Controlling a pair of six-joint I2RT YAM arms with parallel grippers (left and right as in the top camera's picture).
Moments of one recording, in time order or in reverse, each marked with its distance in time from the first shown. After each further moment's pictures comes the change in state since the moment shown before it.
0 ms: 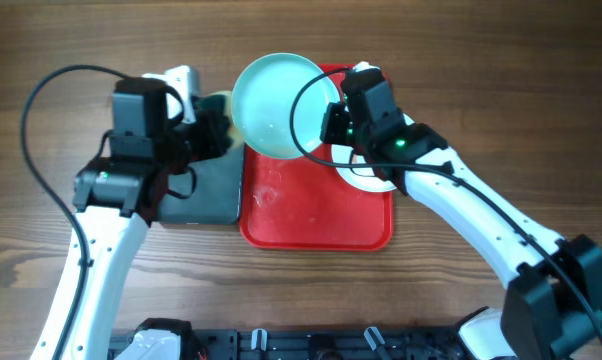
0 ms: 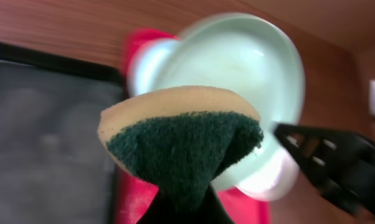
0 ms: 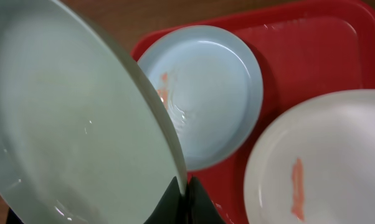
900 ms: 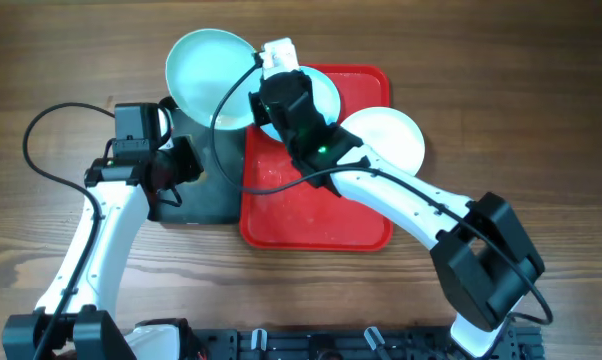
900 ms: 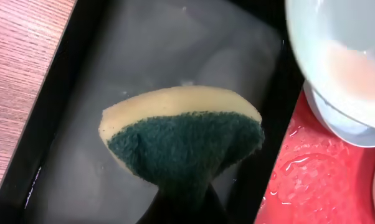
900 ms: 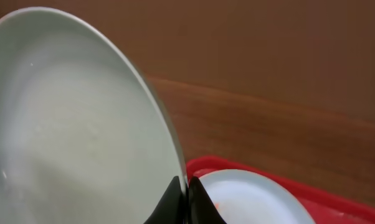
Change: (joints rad) left arm 0.146 0.173 -0.190 0.035 -0.186 0.023; right arm 0.231 0.260 0.180 0.491 0.370 -0.474
